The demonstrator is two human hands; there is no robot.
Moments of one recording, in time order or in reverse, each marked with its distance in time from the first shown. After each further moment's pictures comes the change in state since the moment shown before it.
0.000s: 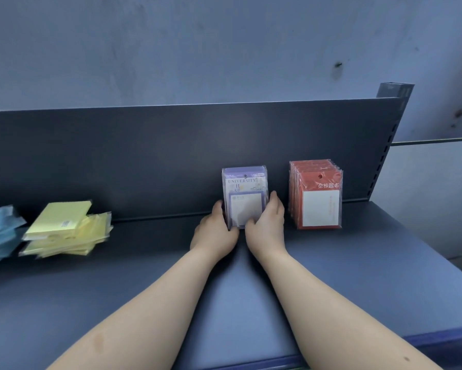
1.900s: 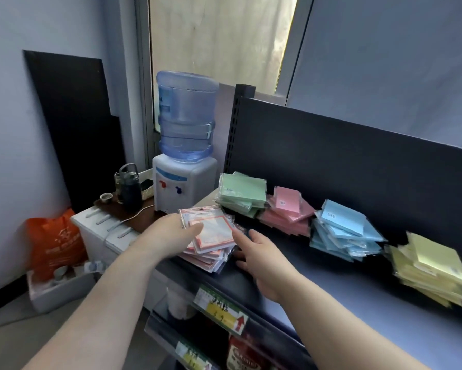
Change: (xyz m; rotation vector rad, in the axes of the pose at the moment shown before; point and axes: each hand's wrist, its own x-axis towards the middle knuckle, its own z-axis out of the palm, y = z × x) left_hand -0.224 -0.458 -0.504 0.049 0.240 -0.562; right_hand -0.327 -0.331 0.434 0.205 -1.095 0.144
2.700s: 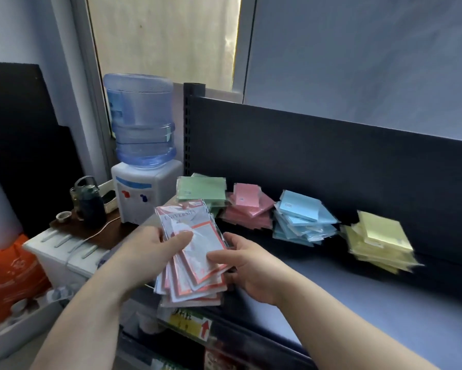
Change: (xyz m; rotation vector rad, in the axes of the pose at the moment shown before) left_hand -0.037 0.045 0.009 -0.466 -0.195 0.061; right_hand -0.027 0.002 -0.048 0.265 -0.256 0.001
